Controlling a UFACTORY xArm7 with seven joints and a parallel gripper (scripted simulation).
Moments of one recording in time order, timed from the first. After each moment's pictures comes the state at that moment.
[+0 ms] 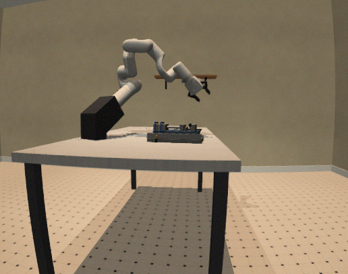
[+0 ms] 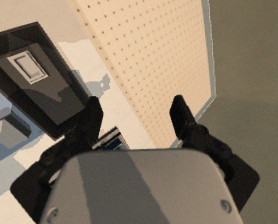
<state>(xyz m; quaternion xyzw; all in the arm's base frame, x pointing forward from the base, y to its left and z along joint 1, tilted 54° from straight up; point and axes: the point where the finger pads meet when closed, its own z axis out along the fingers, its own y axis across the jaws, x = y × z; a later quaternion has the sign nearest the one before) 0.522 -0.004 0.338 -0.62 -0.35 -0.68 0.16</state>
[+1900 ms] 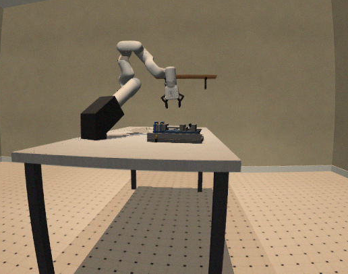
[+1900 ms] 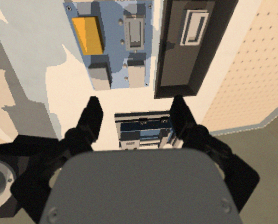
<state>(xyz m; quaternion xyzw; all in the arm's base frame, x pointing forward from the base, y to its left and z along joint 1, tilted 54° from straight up) 0.320 0.104 0.273 -0.61 -0.63 -0.45 0.19</state>
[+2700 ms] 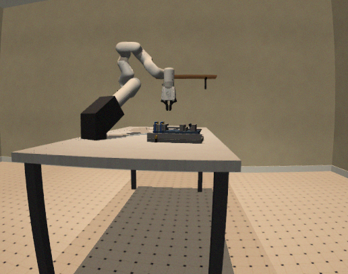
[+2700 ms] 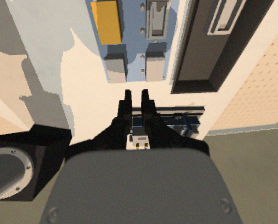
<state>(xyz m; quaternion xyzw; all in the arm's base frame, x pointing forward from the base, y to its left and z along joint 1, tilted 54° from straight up) 0.295 0.106 0.251 -0.62 -0.64 -0.41 0.19</state>
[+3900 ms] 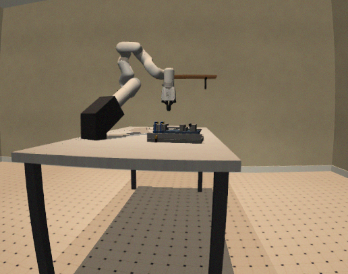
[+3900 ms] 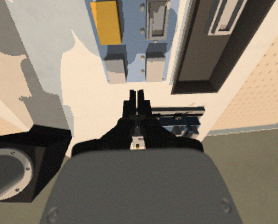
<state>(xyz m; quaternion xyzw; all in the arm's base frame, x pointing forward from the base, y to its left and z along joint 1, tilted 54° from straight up) 0.296 0.108 0.249 -0.62 -0.64 -0.41 0.19</state>
